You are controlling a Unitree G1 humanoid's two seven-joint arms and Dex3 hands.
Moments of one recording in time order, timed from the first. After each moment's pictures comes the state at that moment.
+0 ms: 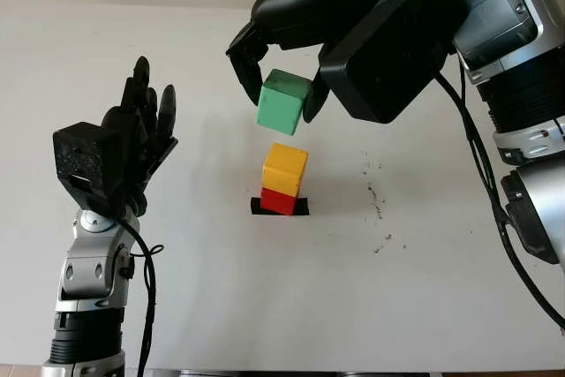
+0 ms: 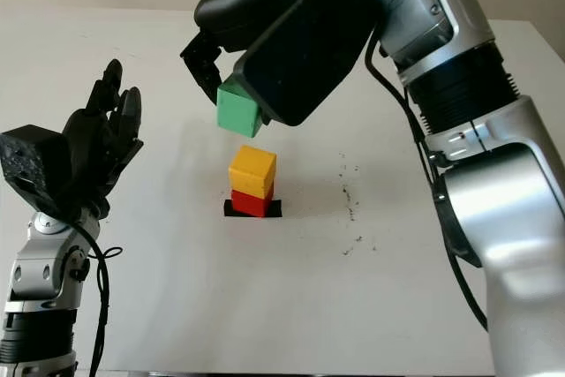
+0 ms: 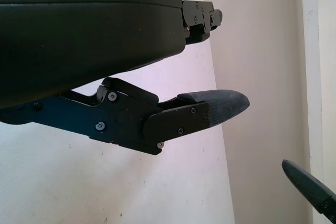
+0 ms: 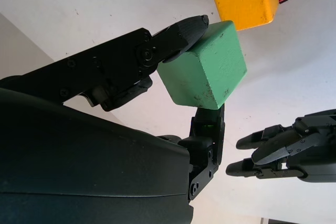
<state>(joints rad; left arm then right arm) -0.34 0.23 0.19 -0.06 -0.09 0.30 -0.03 -1.41 -0.52 0.44 0.49 -0.43 -0.48 1.03</state>
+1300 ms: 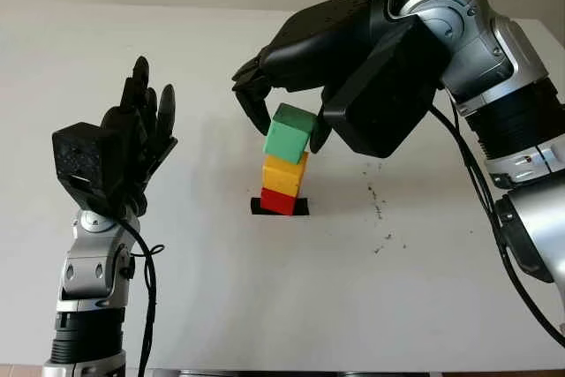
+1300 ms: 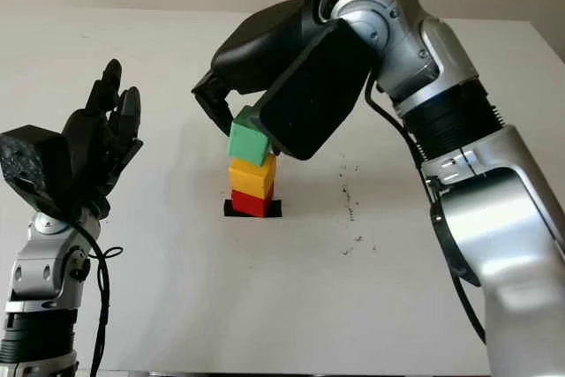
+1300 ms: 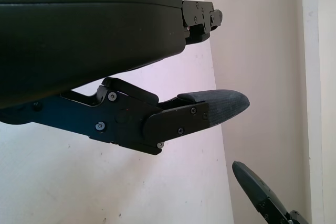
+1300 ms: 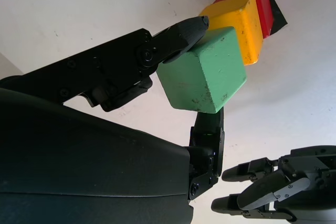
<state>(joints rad) -0.34 0.22 0.20 -0.06 -0.09 0.30 -0.03 -1.30 -0.52 0.46 0.49 -0.43 -0.53 1.02</state>
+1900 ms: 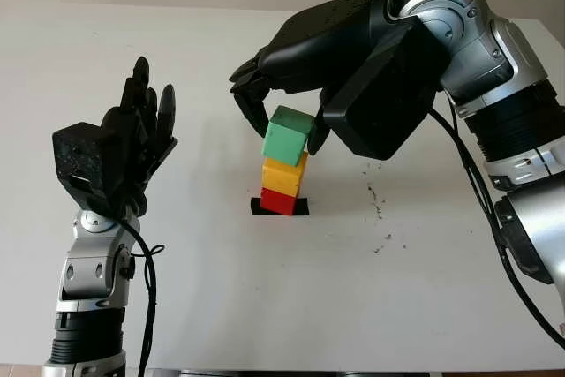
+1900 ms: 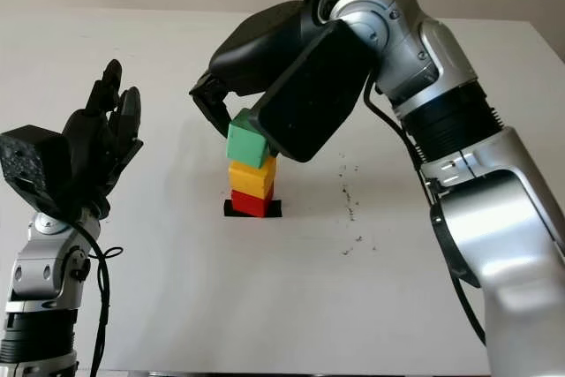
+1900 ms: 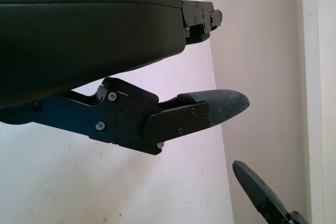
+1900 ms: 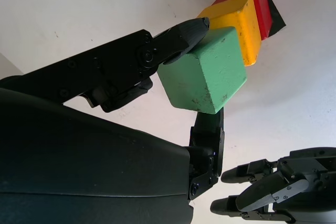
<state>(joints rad) -0.34 0.22 0.20 -0.06 -0.09 0.30 -0.03 -1.30 -0.52 0.46 0.47 -0.43 -0.52 1.03</state>
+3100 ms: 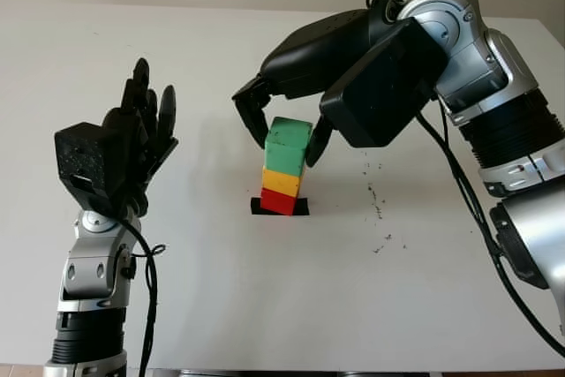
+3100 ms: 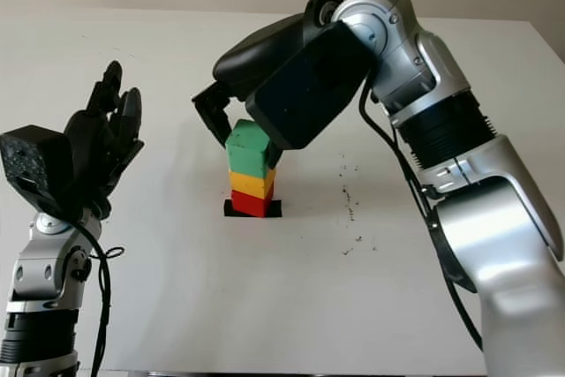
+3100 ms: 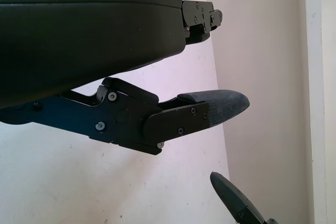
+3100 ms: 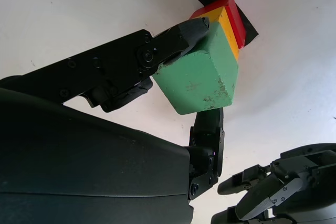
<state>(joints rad) -0.34 0.22 0.19 -0.06 -0.09 0.31 -0.02 -1.27 -0.51 0.46 0.47 -0.35 -0.41 1.09</state>
